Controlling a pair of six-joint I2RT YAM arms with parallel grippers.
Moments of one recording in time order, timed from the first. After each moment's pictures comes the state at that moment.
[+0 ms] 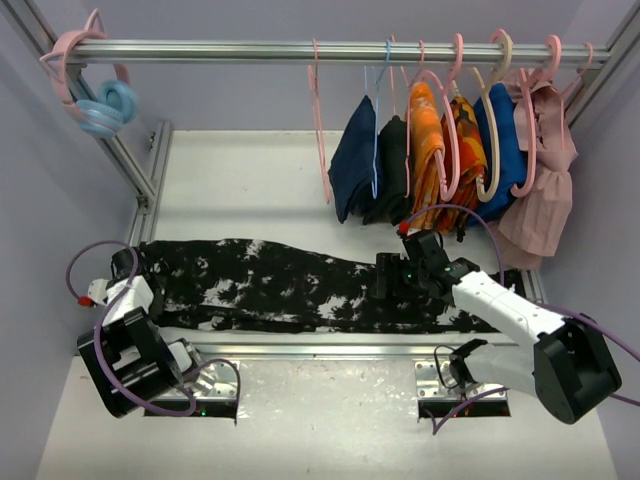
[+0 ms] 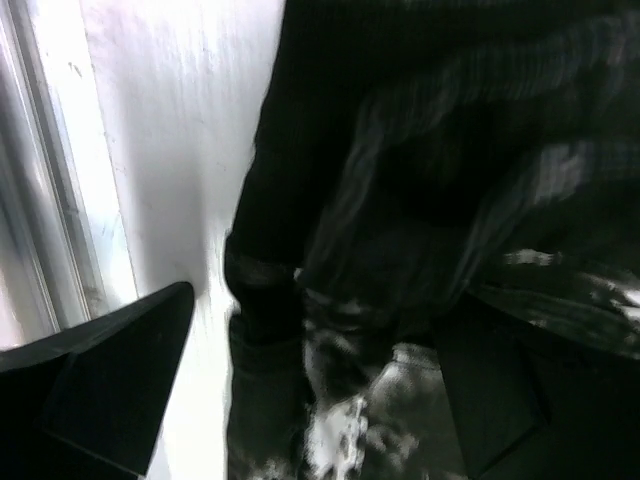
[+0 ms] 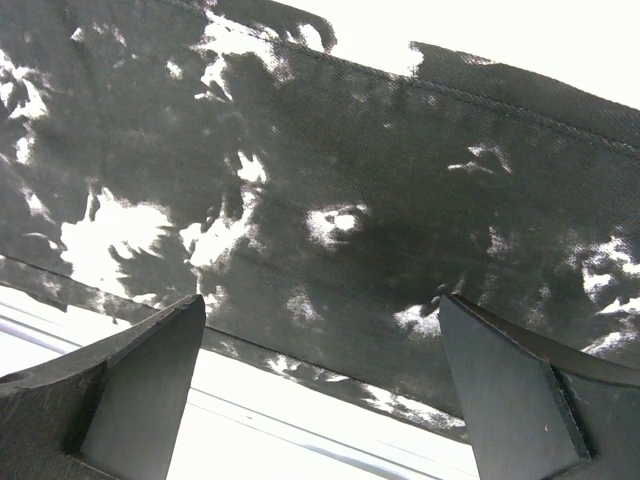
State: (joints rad) left arm 0.59 1.14 0.45 -0.55 -0.37 -1.01; right arm 0.49 1.15 0.53 -0.38 -0.09 0.48
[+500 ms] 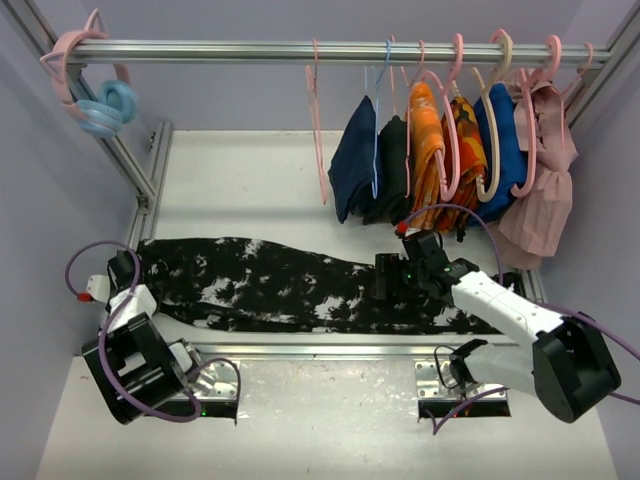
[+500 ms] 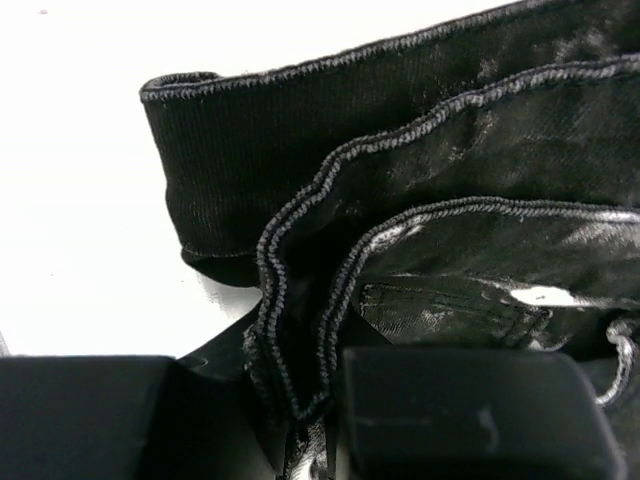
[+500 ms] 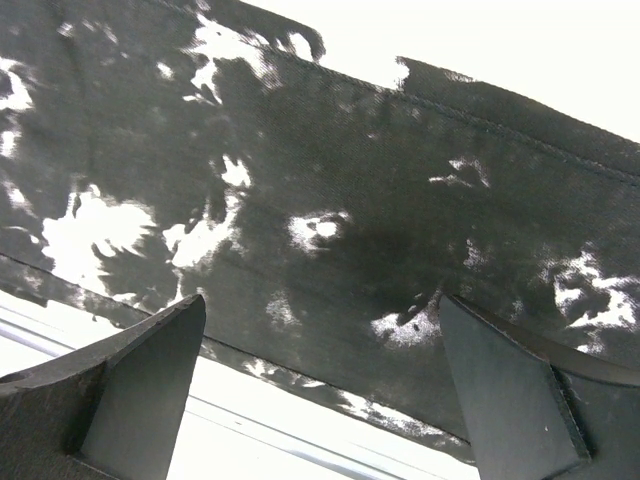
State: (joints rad) left arm 0.60 1.12 0.38 -0.31 -0.30 -0.93; right arm 0.49 1.15 0.52 -0.36 -0.08 0.43
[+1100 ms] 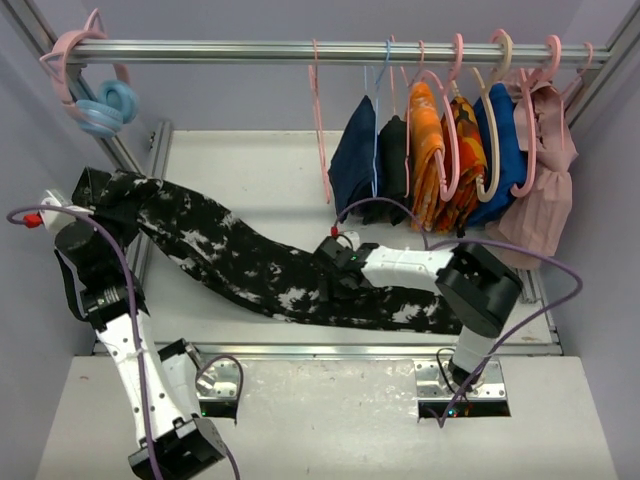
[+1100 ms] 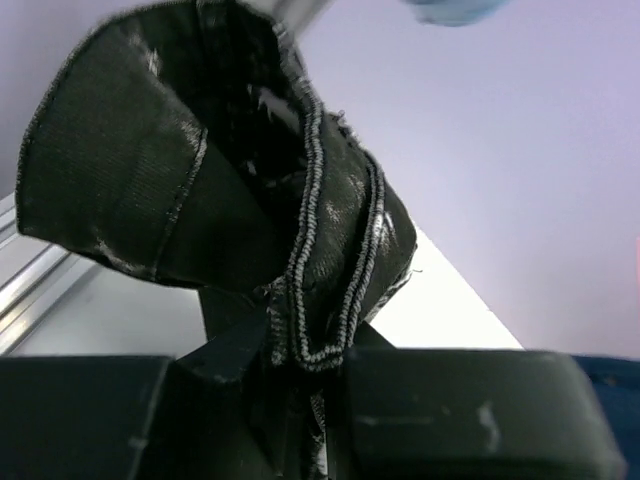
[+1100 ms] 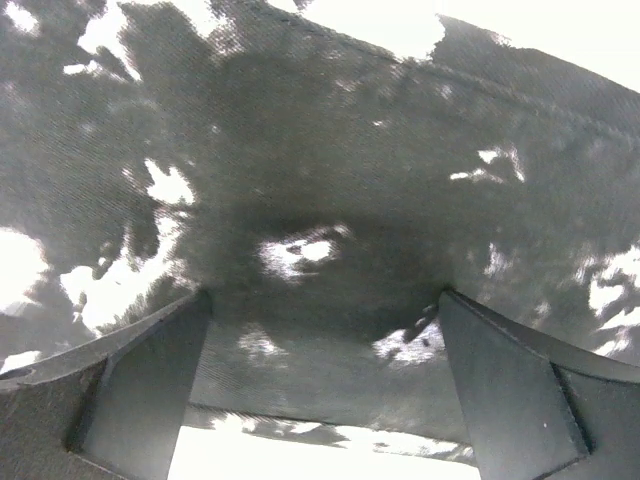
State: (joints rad) left arm 0.60 0.67 0.80 -0.30 0.19 -0.66; right arm 0.90 1.75 0.93 -0.47 0.28 0.76
